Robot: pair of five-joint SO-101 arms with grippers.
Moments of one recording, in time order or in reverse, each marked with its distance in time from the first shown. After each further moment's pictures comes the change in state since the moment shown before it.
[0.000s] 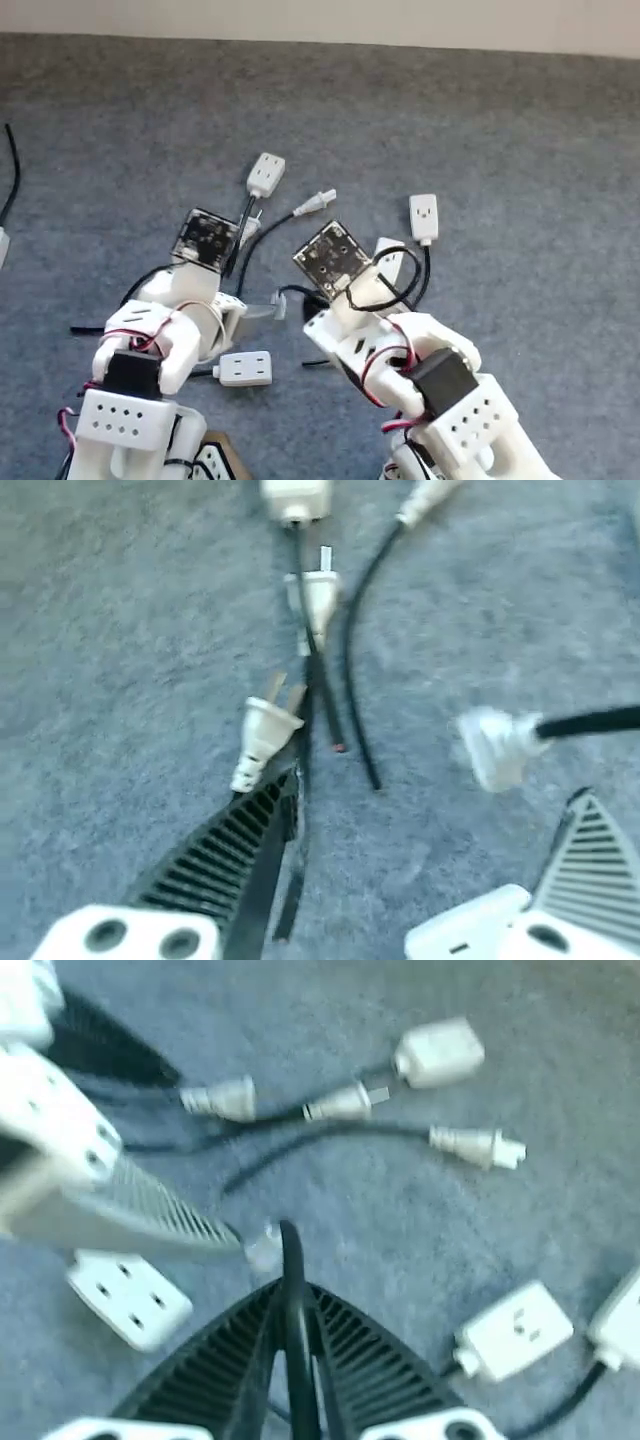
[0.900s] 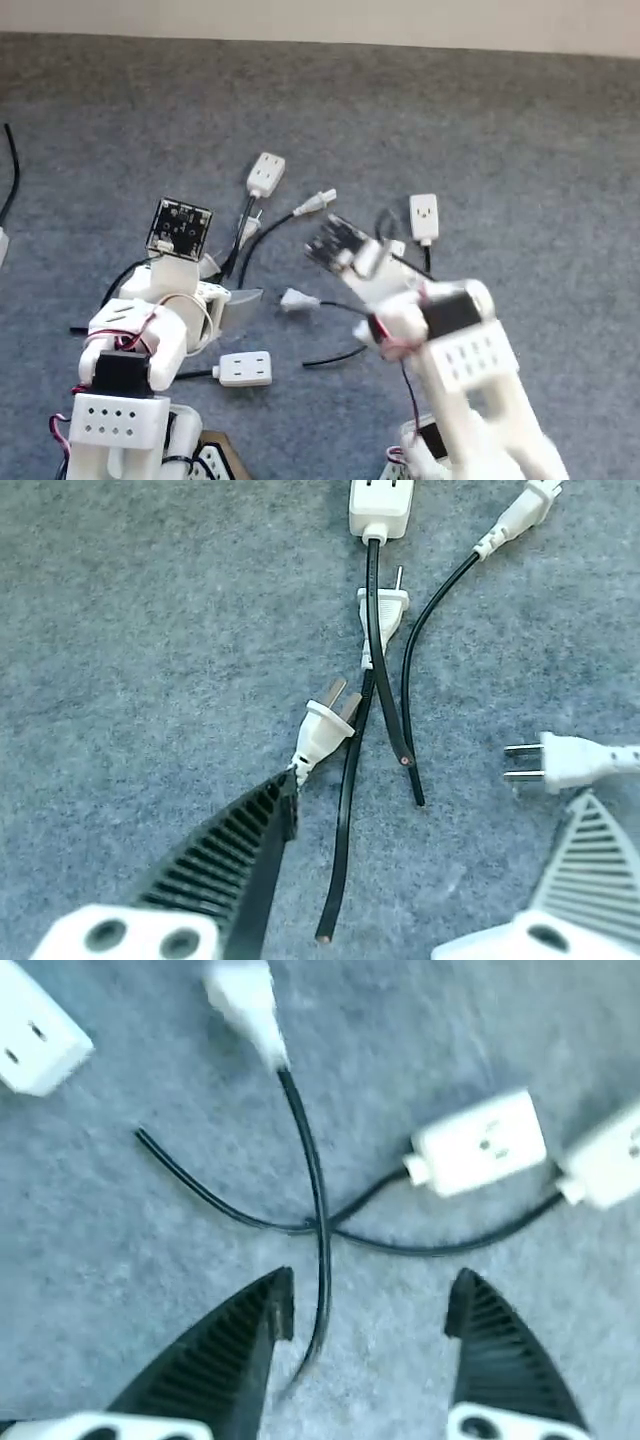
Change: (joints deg) left arm -5.3 0.1 -2.3 0.0 1.6; right arm 15.1 19.2 -11.8 19.6 23.6
